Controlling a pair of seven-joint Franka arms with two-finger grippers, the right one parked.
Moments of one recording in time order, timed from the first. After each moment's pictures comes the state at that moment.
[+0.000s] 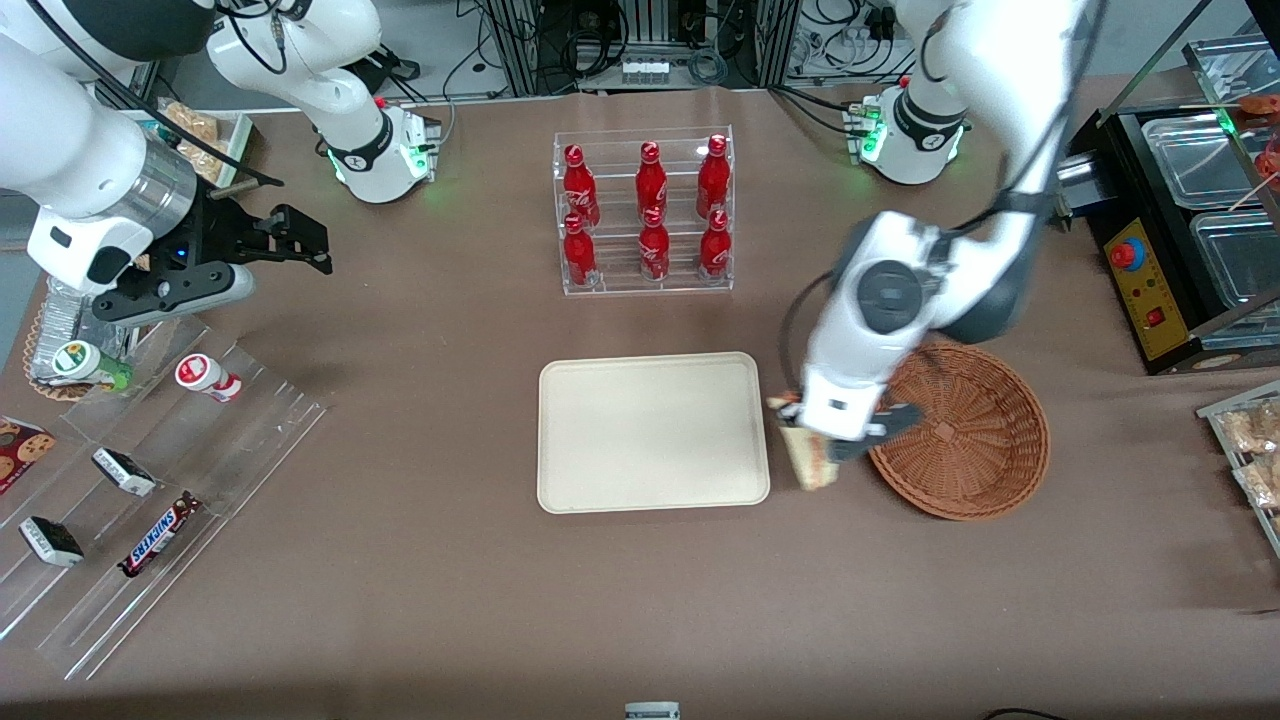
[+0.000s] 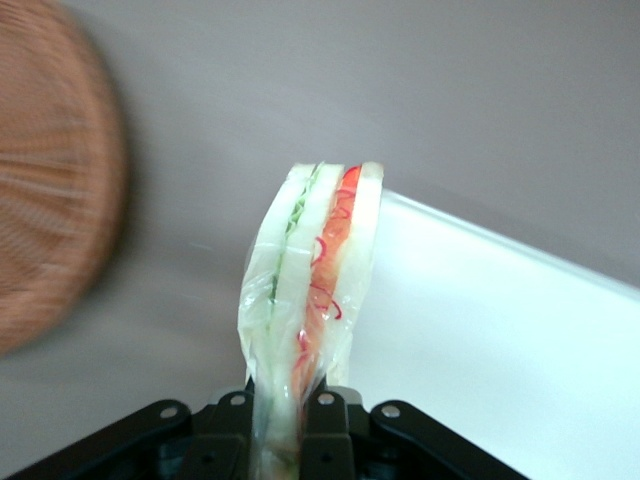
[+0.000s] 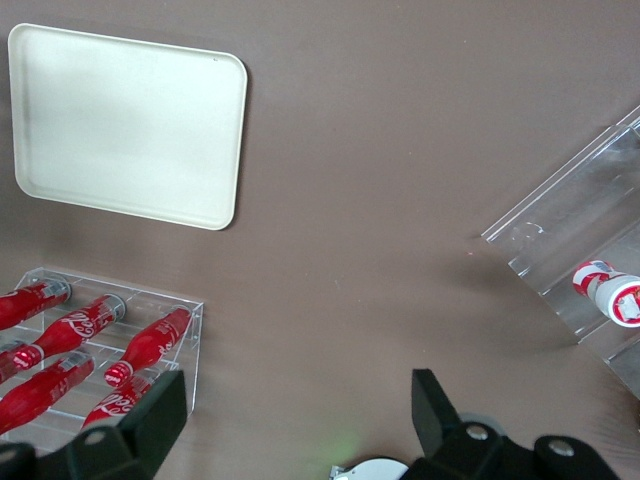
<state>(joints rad) -0.49 0.44 -0.05 -1.75 0.03 2.25 -0.92</state>
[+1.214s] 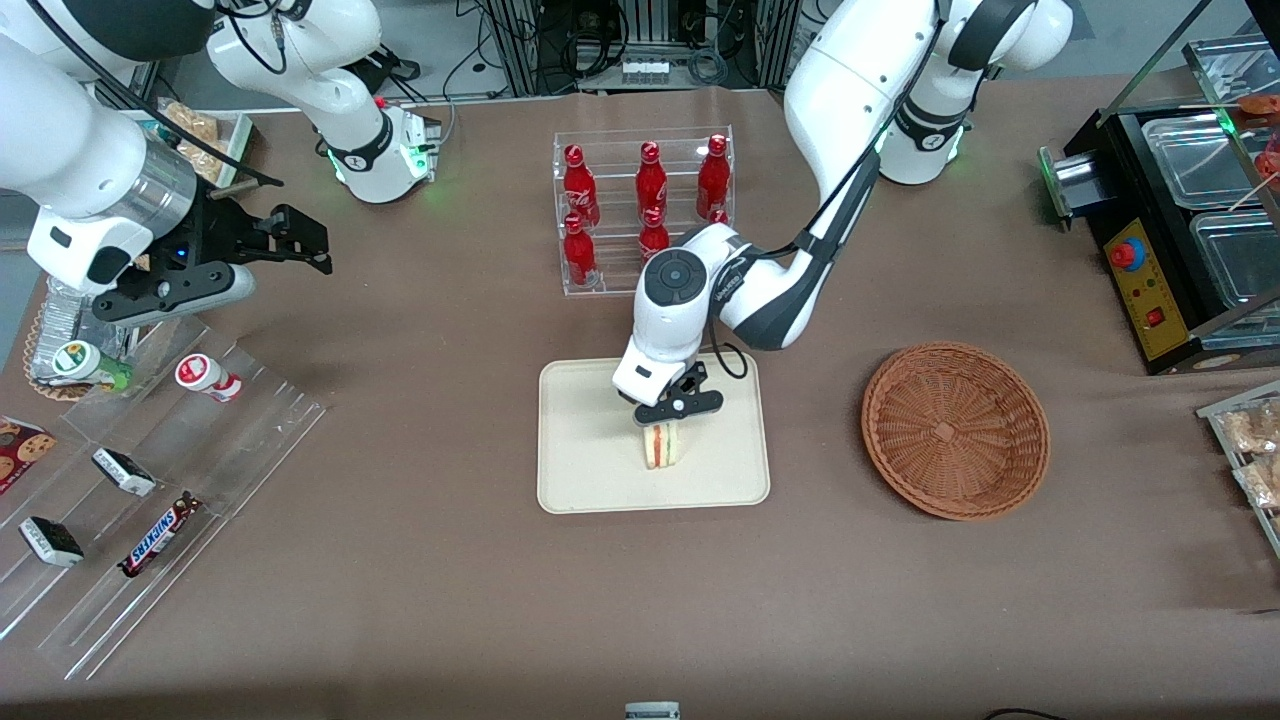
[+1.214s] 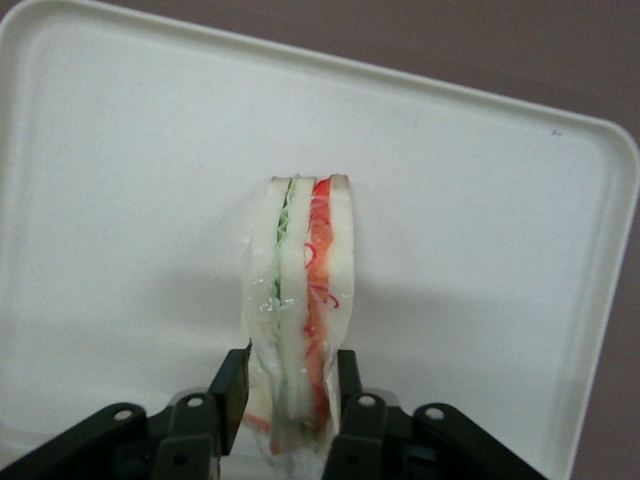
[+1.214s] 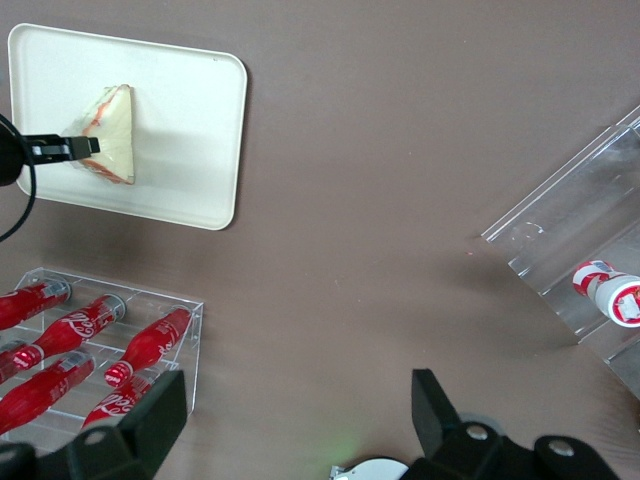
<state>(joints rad) -0.73 0.67 -0.03 -1.56 0.03 2.36 -1.01</state>
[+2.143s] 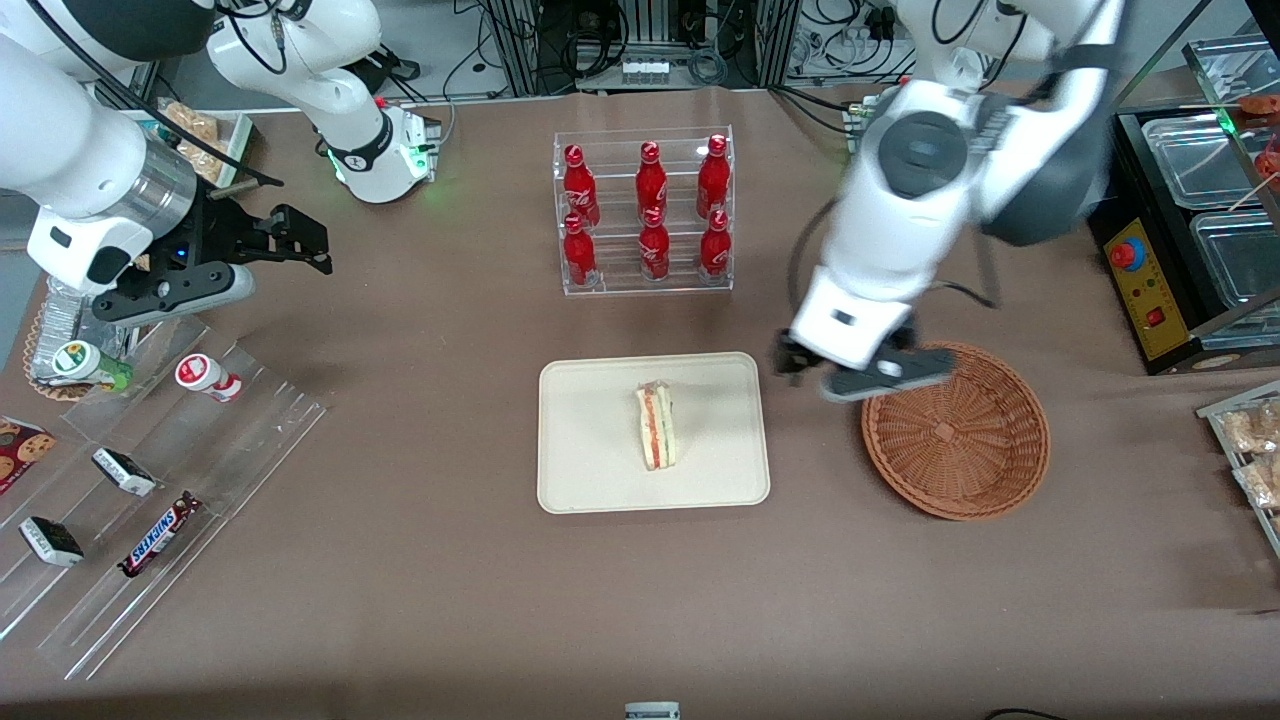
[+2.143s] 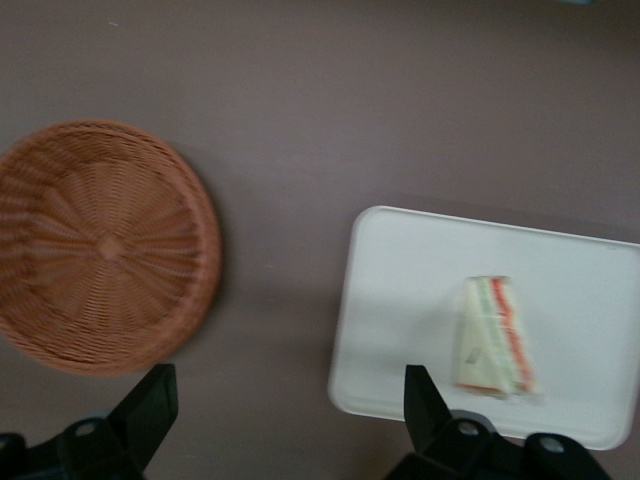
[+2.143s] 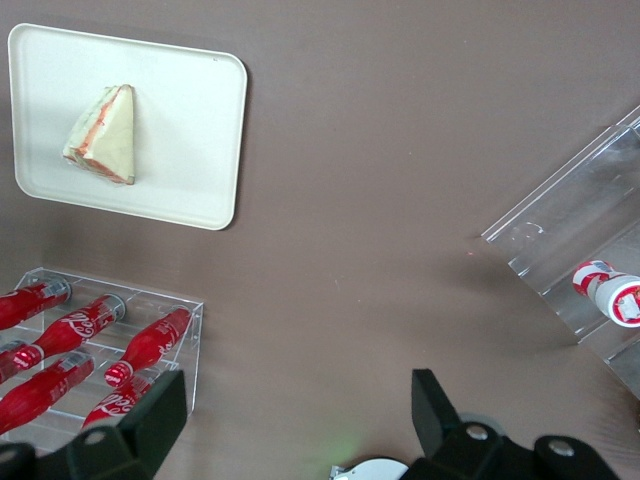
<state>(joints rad) -0.43 0.22 -0.01 -1.59 0.07 1.85 -0.63</state>
